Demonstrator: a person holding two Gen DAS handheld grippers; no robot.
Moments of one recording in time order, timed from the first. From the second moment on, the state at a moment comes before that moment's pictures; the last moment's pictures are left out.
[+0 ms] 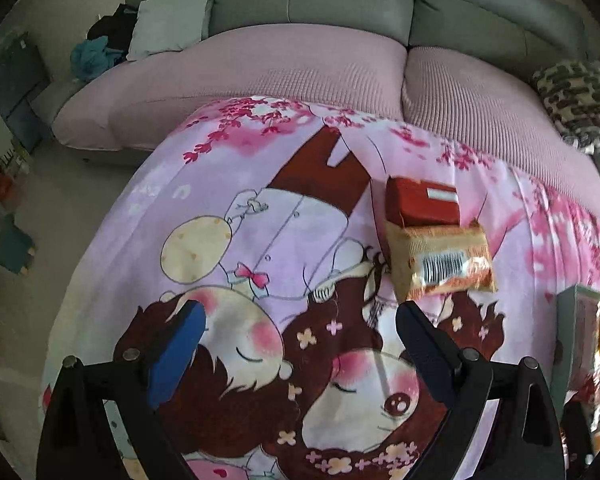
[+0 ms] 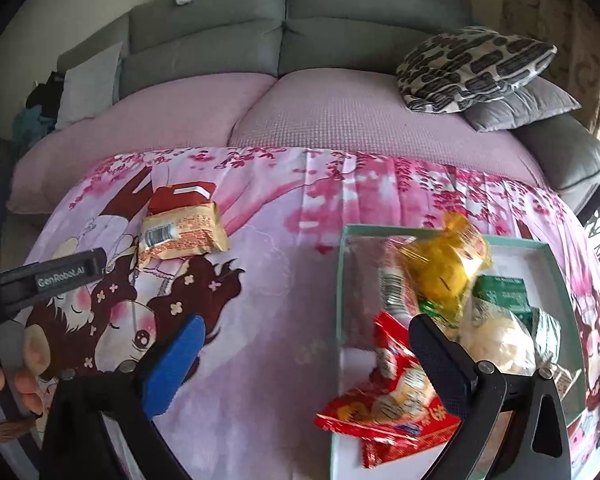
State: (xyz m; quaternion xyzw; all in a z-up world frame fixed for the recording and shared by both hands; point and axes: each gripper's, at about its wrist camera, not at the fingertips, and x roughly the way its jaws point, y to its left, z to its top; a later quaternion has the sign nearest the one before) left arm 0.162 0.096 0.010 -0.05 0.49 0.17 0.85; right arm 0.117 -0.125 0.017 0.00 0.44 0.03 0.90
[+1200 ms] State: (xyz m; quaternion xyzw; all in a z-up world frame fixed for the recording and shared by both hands) left arm 0.220 0.158 -0.038 -0.12 0.53 0.16 0.83; right arm 0.231 -0.001 -0.038 -0.04 0.48 0.15 0.86
